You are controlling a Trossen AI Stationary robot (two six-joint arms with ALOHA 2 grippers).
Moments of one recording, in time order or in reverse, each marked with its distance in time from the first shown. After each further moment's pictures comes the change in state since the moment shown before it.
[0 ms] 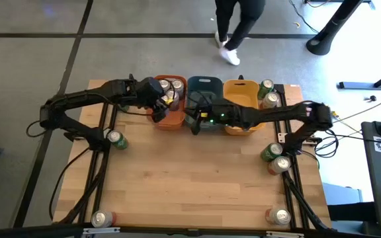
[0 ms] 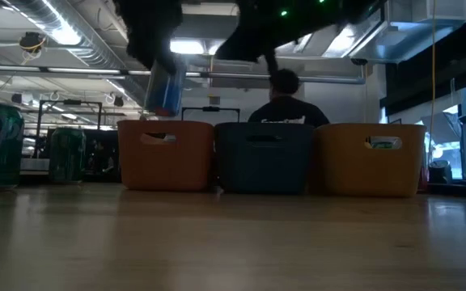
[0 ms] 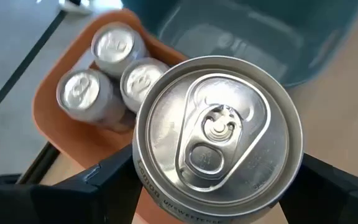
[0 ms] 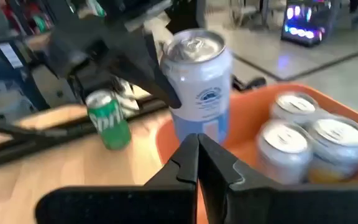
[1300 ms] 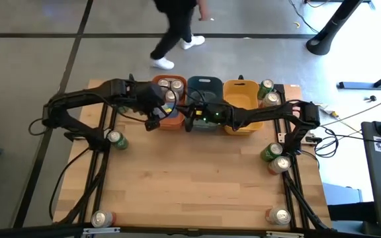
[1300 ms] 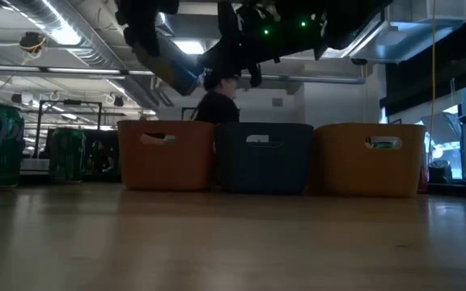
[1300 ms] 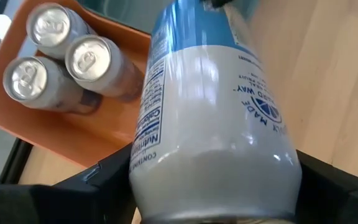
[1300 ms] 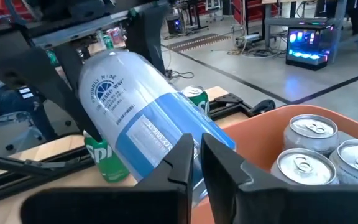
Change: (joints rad) left arm -0.092 0.029 0.160 -0.248 0.126 0.056; right arm -0.048 0.169 0.000 0.321 -0.045 0.011
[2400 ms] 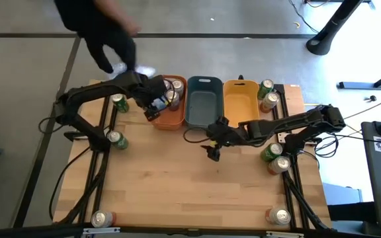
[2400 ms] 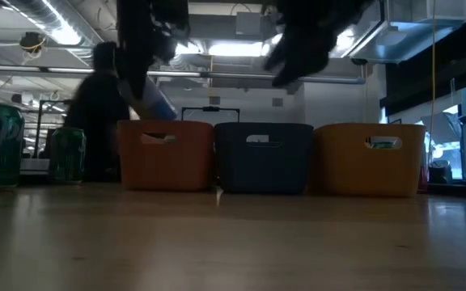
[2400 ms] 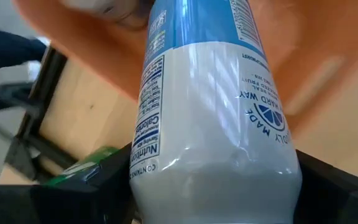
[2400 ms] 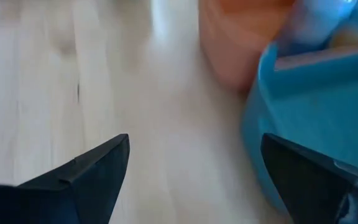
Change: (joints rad) left arm 0.178 0.141 -0.005 -0.181 -0.071 -0.041; right arm 0.282 -0.262 -0.001 -0.886 0.166 0.072
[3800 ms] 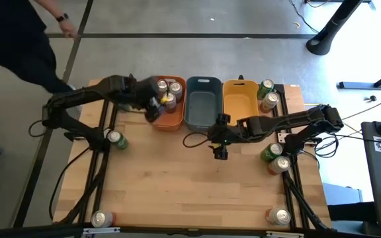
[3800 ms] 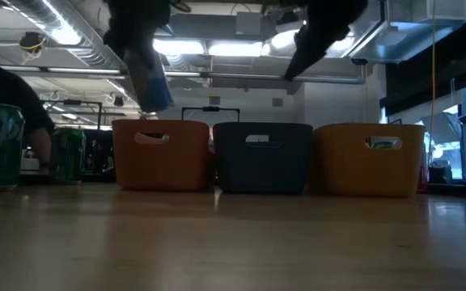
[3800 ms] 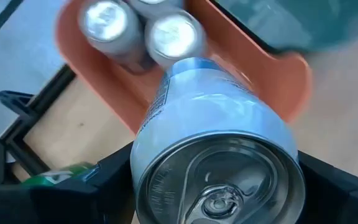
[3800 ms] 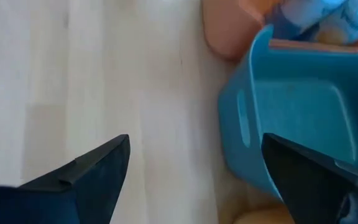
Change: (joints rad) left arm -0.083 -0.136 0.002 0.091 -0.057 -0.242; right arm -0.007 0.014 0.158 -0.349 -0.046 -0.203
